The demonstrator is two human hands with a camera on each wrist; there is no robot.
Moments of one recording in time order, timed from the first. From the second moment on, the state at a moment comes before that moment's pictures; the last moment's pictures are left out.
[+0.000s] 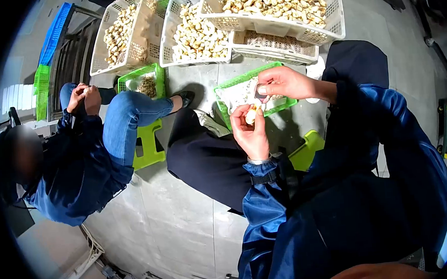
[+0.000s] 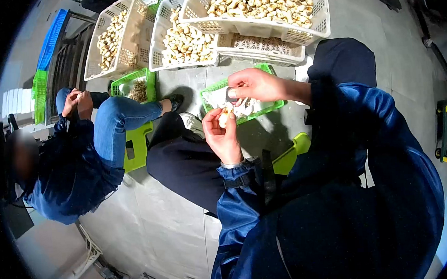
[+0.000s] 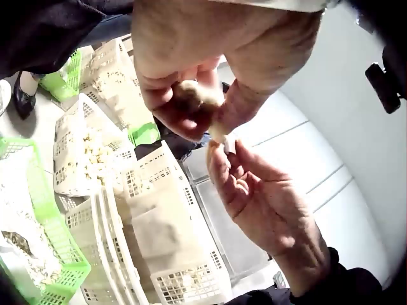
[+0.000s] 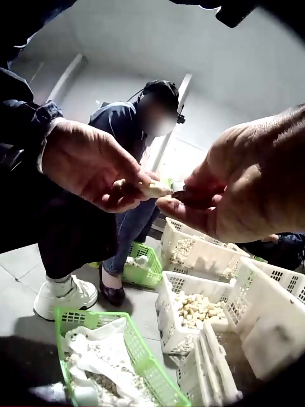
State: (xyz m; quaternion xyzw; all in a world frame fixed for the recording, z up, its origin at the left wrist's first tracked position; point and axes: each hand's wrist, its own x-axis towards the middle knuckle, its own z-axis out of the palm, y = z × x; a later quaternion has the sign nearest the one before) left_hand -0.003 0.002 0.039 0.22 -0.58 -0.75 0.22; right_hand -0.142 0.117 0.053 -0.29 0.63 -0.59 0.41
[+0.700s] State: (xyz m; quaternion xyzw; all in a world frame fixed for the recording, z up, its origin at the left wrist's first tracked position) left_hand -0.003 0.005 0.036 0.21 -0.42 -0.87 0.12; right_hand -0.123 0.111 0.059 -0.28 0.61 -0.64 0.37
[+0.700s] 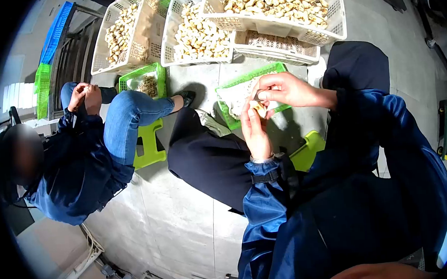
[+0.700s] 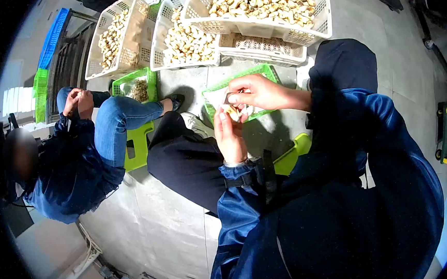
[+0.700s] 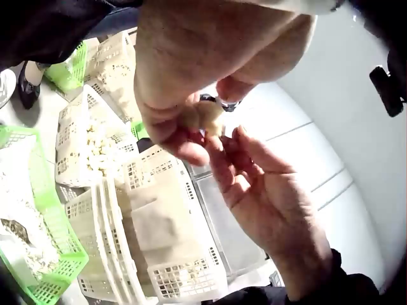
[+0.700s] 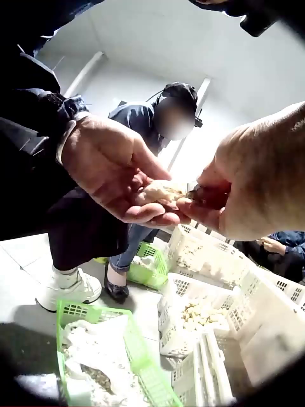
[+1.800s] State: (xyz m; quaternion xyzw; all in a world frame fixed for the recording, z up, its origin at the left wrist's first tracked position) left_hand -0.003 0.002 0.023 0.27 -0.44 -0.84 0.18; right_hand -0.123 0.111 0.057 -0.43 0.69 -0.52 0.27
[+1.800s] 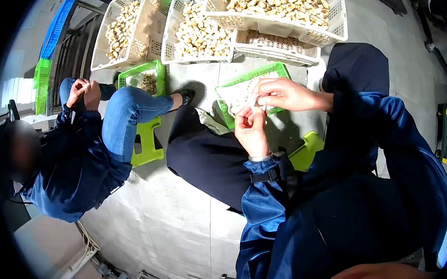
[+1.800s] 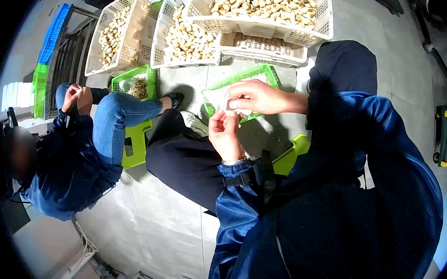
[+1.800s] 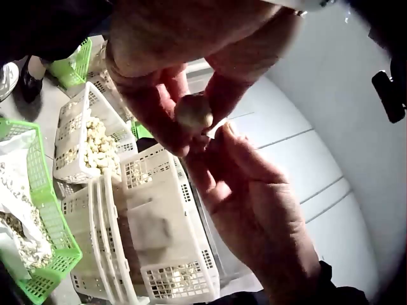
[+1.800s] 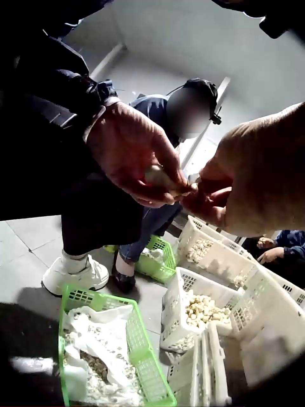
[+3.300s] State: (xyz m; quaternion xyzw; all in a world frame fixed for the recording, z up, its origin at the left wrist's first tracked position) left_hand -0.003 -0.001 0.024 0.27 -0.40 -0.87 0.10; right_hand -0.132 0.097 0.061 -0.26 0.67 -0.55 0.43
